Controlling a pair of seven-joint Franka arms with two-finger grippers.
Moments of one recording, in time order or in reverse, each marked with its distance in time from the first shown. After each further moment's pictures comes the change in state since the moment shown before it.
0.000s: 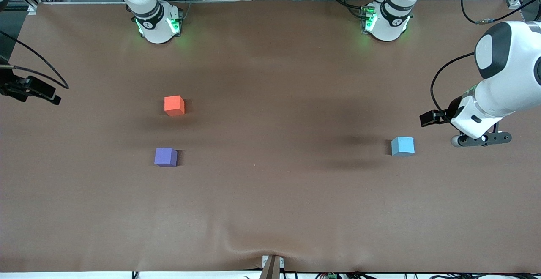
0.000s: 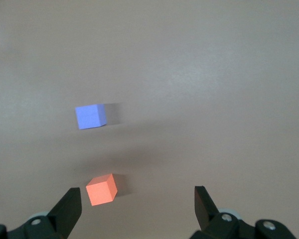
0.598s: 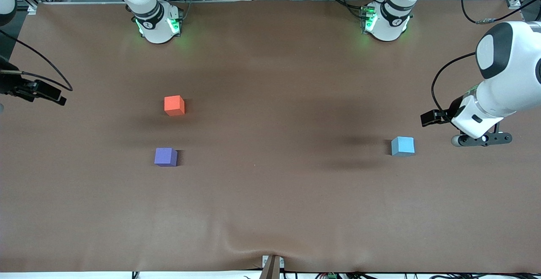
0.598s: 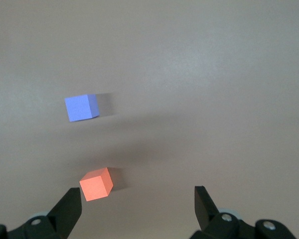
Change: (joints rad) left arm 0.005 0.000 0.000 0.000 0.000 0.000 0.022; right arm -0.014 -0.034 0.008 -0.102 0.000 0.025 0.000
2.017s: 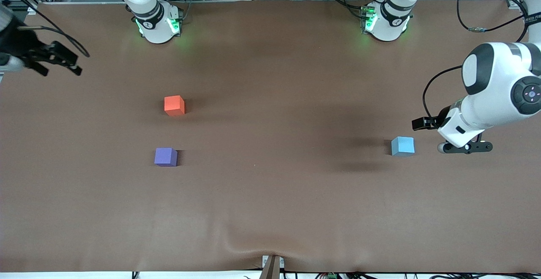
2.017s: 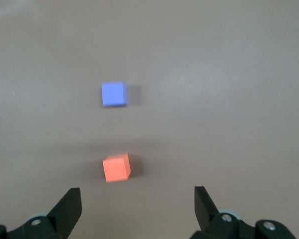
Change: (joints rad) left arm 0.001 0.078 -0.002 -0.036 0.000 0.041 0.015; right arm 0.083 -0.176 0.026 -0.049 0.000 -0.019 0.001
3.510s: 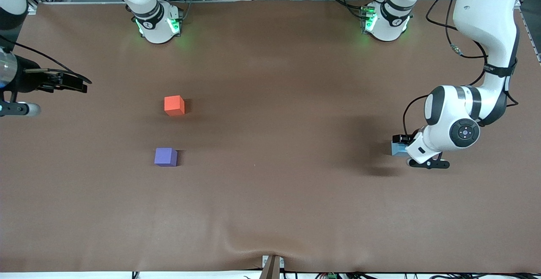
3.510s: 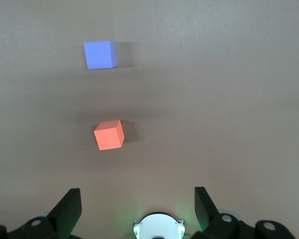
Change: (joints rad) left arm 0.001 0.251 0.000 -0.080 0.079 0.288 0.048; right arm 0.001 0.323 -0.003 0.297 0.000 -0.316 0.000
